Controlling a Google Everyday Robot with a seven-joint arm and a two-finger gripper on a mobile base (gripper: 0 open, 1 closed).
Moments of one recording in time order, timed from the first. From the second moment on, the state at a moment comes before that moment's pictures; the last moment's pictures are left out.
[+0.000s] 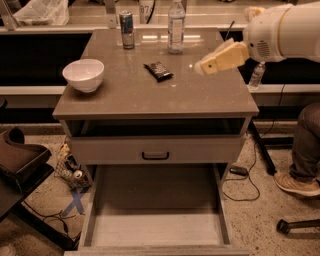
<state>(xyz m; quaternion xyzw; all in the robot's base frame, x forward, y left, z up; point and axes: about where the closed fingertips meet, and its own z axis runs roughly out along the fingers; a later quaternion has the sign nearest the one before) 0.609 -0.143 1.011 -0.41 0.72 0.09 0.55</state>
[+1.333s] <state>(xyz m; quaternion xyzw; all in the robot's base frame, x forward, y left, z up) 0.711 -0.062 0.993 -0.35 0.69 0.14 0.62</state>
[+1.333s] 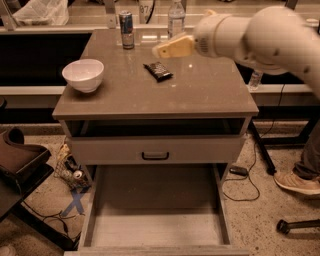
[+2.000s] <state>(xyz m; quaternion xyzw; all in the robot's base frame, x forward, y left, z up) 0.782 0.000 0.933 -0.32 0.70 0.17 0.61</state>
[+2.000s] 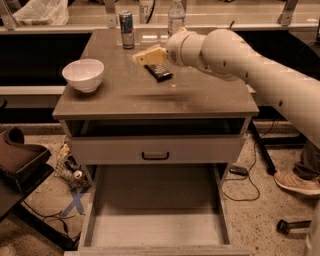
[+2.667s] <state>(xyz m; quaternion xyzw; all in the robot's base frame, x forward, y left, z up) 0.794 0.020 0.872 -0.32 0.74 0.18 0.57</state>
